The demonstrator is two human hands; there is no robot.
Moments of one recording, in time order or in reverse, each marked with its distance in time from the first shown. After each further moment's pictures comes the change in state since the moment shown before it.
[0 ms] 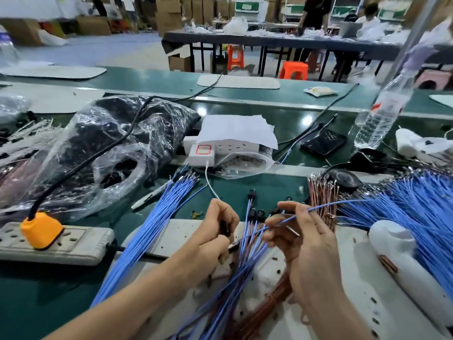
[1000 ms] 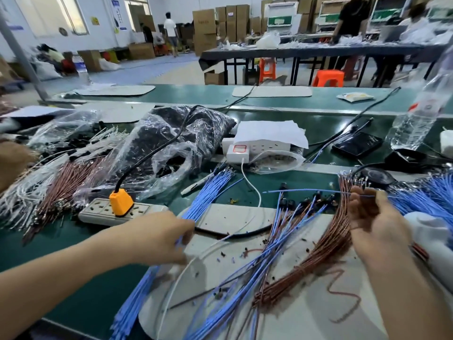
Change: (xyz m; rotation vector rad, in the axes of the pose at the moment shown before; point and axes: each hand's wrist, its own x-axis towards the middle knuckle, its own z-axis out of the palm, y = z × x) left_hand -0.078 0.069 -0.082 1.421 -0.334 -0.470; right_hand 0.031 -0.029 -0.040 0.315 0.283 0.032
